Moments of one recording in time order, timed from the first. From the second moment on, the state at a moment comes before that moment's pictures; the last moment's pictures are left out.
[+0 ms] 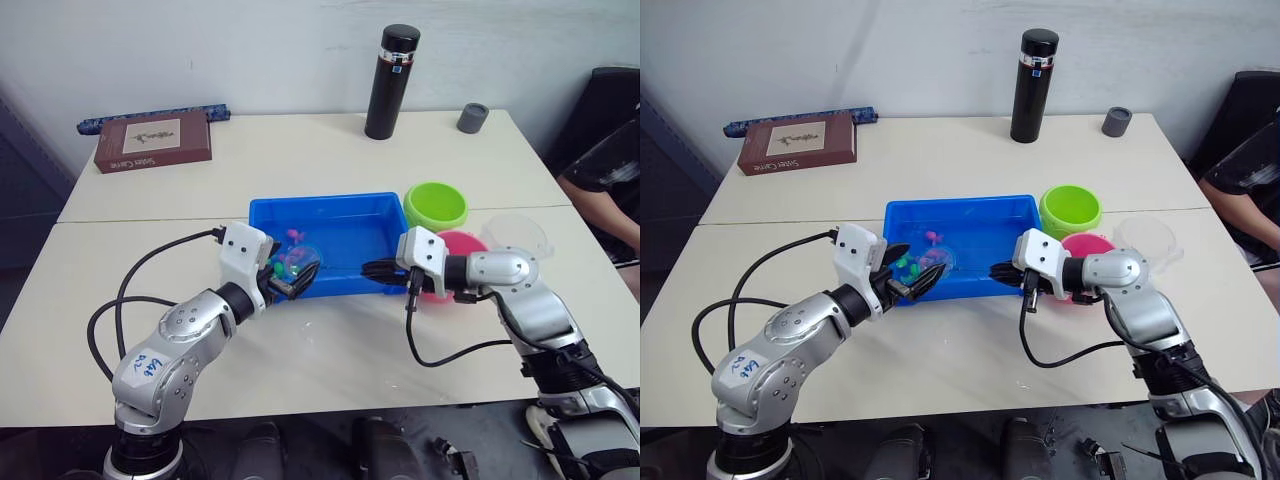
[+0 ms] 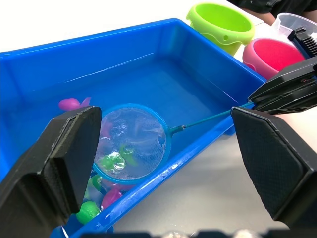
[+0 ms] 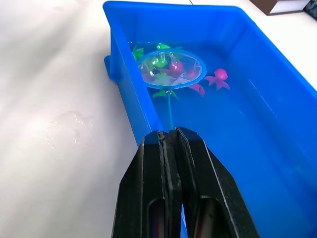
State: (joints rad) left arm -0.26 0.29 0.03 -0.66 -0.46 0.98 -0.14; right arm -0.53 -0.62 0.19 0.02 0.16 0.19 1.08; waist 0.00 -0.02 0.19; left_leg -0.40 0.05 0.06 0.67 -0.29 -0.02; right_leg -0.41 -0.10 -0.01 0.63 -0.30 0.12
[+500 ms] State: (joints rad) left arm -0.26 0.29 0.03 -0.66 -0.46 0.98 -0.13; right arm -0.57 -0.60 0.20 0.18 0.10 0.07 1.09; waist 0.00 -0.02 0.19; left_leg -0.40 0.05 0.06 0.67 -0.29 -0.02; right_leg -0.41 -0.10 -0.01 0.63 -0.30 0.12
